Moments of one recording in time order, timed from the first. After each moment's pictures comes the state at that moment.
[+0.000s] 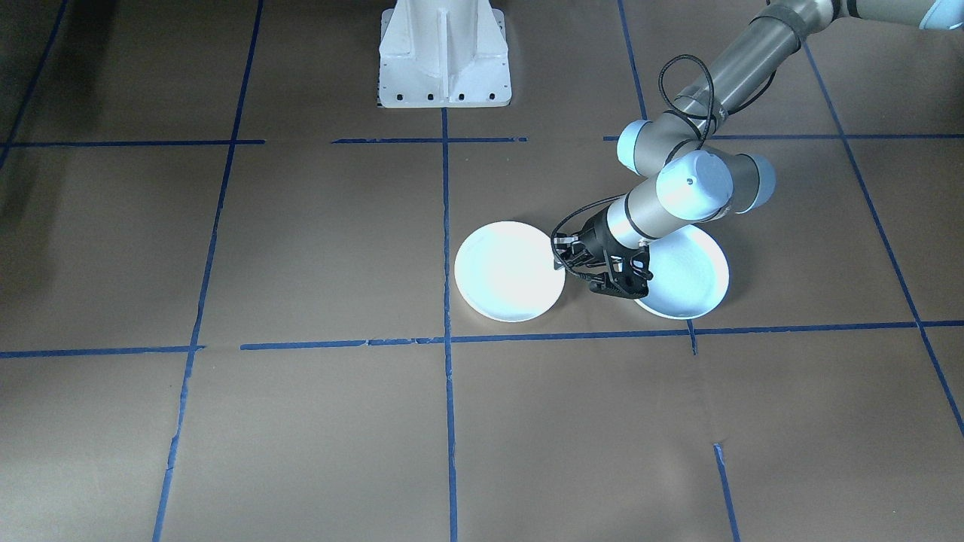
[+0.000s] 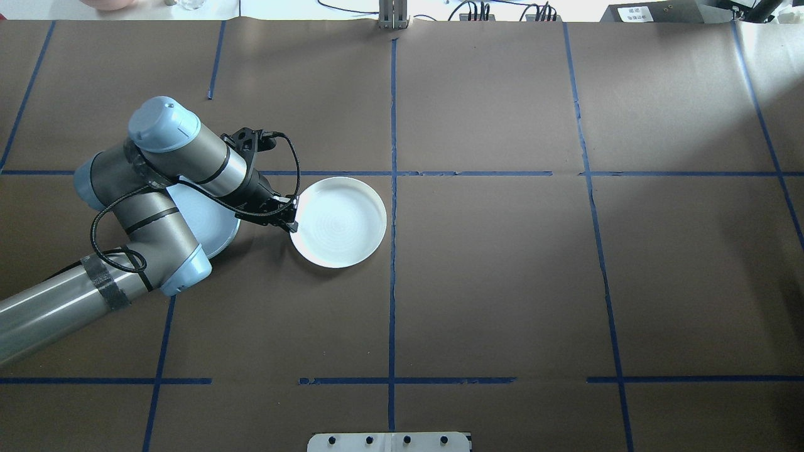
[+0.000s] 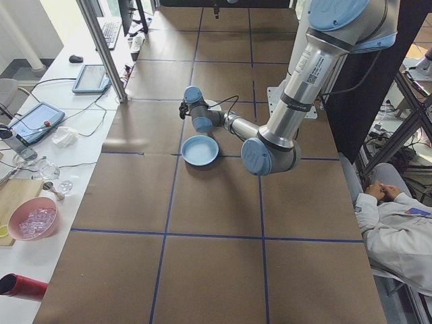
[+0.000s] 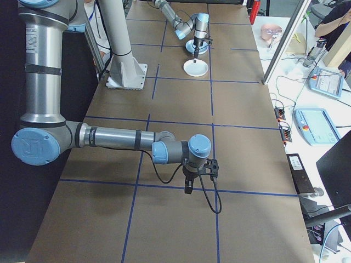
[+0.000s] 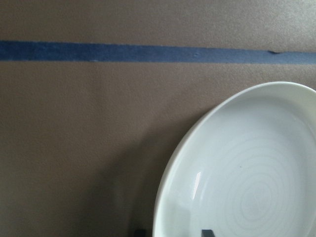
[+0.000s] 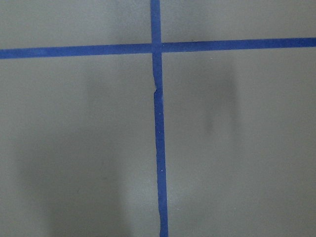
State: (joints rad) left arm -0.71 -2.10 -1.34 -2.29 -2.31 -1.17; right arm 1.41 -1.65 1.57 -1.44 2.31 0.21
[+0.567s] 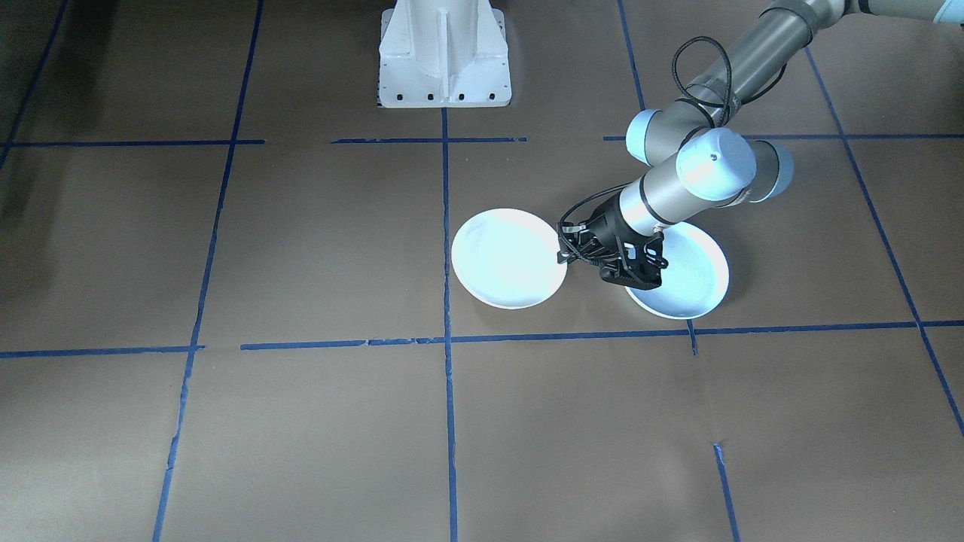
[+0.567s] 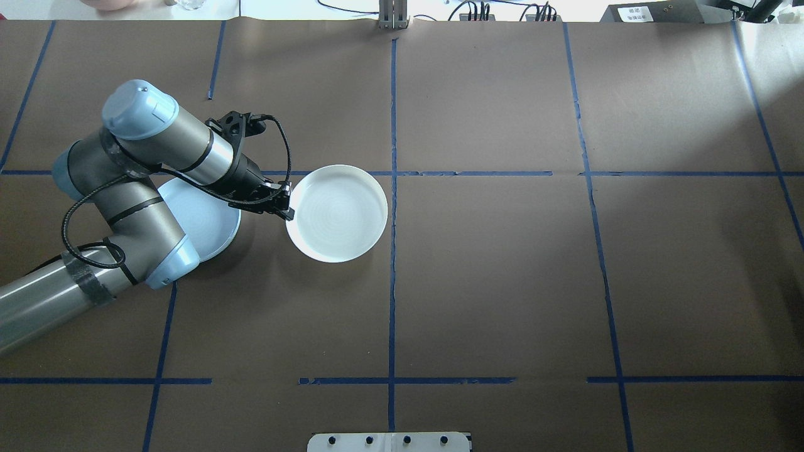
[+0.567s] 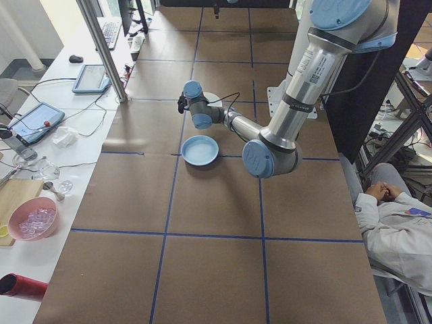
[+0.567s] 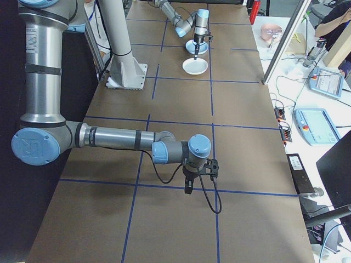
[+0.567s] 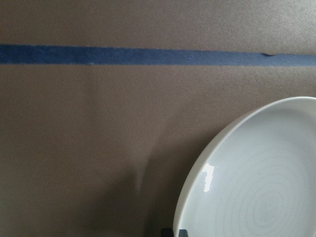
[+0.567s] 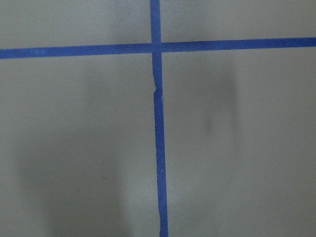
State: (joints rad) left arm -0.76 -2.06 -1.44 -2.29 -2.32 -1.19; right arm 1.41 -1.65 1.57 -1.44 2.31 0.21
